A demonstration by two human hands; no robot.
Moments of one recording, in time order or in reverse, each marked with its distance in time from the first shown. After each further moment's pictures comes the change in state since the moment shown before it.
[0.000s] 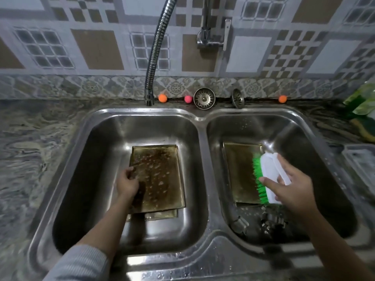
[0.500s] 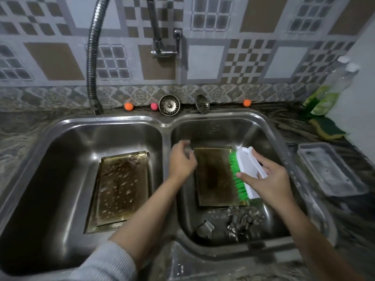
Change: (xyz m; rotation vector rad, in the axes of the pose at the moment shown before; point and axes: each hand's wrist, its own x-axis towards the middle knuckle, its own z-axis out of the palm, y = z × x) left_hand -0.139 0.151 0.168 0.033 -0.274 0.662; right_hand 0.021 -0.011 -0.063 -0.010 -0.090 -0.170
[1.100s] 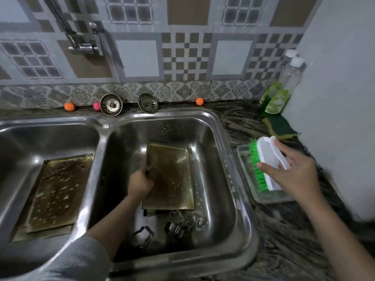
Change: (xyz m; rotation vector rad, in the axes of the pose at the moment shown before) left_hand -0.020 -0.018 0.113 0.347 -0.112 -0.360; right_hand 0.075 0.064 -0.215 -0.201 0.124 -0.038
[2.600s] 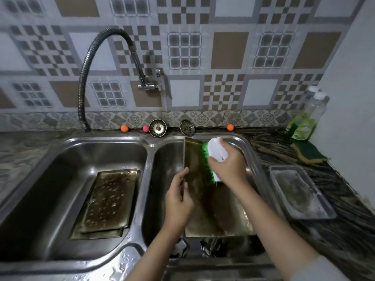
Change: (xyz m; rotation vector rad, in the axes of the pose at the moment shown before) left_hand -0.137 0.053 -0.074 -0.648 0.290 0.468; right_hand -0.025 -0.124 0.165 0.053 -0.105 -0.142
